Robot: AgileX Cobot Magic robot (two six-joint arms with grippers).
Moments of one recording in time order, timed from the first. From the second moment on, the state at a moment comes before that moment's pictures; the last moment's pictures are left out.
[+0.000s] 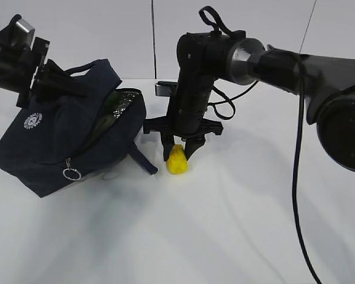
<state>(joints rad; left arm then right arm) 0.06 1.99 -1.39 -1.21 1.18 0.74 0.50 2.49 -2.19 0.17 1.23 0.30</state>
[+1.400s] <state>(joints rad) 0.07 1.99 -1.39 -1.19 1.18 0.74 0.50 2.47 -2.19 0.88 0.99 0.02</state>
